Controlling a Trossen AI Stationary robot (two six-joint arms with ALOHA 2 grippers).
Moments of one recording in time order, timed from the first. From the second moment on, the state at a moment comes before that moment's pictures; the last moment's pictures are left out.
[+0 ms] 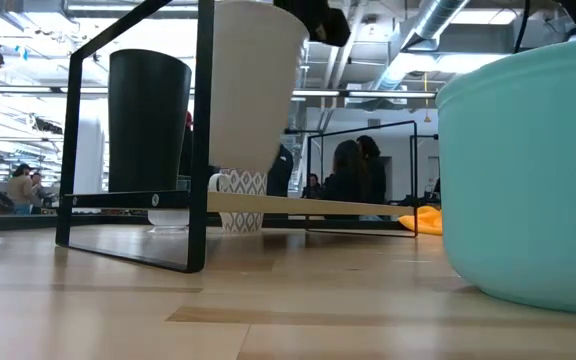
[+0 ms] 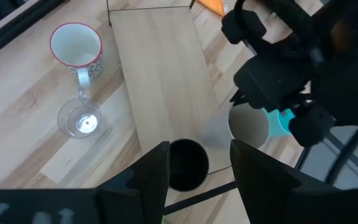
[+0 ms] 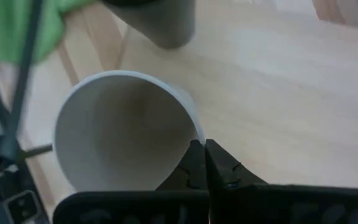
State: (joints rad) left arm -0.09 1.42 2.05 -1.57 -0.17 -0.78; right arm 0.15 2.17 2.30 -1.37 0.00 0.46
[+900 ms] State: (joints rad) left arm -0.09 1.40 2.05 -1.57 -0.17 -0.81; right arm 0.17 2.24 2.30 -1.30 -0.05 0.47
